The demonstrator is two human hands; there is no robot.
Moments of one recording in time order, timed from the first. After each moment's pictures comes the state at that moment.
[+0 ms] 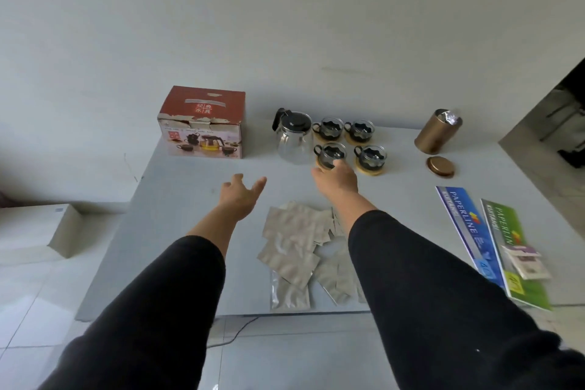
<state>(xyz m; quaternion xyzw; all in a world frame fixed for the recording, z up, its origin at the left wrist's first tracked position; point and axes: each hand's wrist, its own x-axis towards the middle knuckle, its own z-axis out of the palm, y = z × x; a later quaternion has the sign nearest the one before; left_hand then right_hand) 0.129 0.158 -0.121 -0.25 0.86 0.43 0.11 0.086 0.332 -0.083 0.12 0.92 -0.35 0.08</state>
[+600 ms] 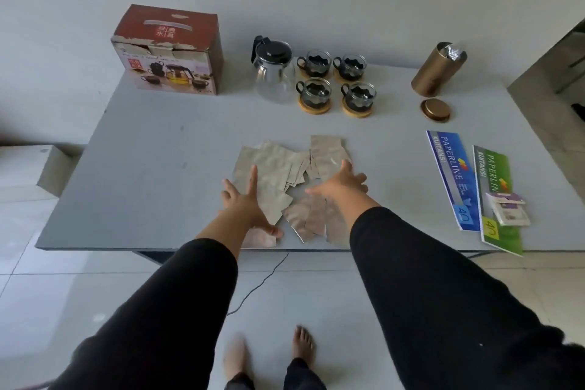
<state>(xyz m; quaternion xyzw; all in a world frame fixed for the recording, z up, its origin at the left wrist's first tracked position) 0.195 0.256 -0.206 -0.19 0.90 0.22 0.32 0.136 0.421 -0.163 0.24 0.91 -0.23 0.26</state>
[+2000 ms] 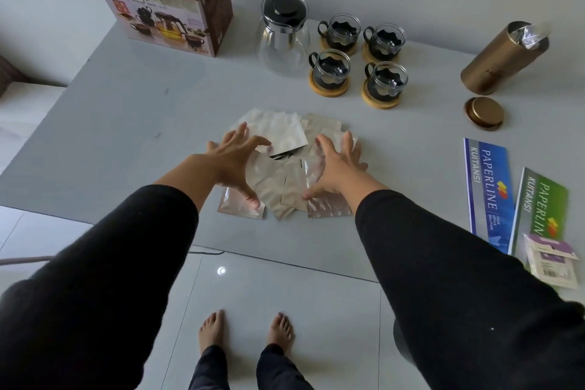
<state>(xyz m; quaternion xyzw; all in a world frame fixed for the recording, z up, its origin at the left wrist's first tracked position) 0.121 0.249 -0.217 -0.02 0.96 0.14 0.26 0.053 0.460 -0.219 -0.11 0.95 -0.07 0.28</state>
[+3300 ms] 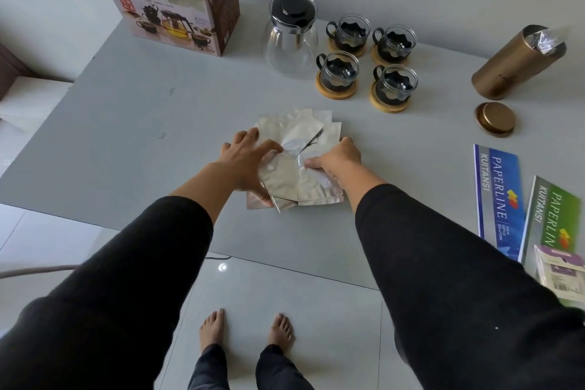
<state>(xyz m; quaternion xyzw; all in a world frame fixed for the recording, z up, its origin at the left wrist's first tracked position) 0.113 0.264 -0.230 -0.05 0.97 0.13 0.19 0.040 0.436 -0.199 0.11 0.89 -0.33 0.28</state>
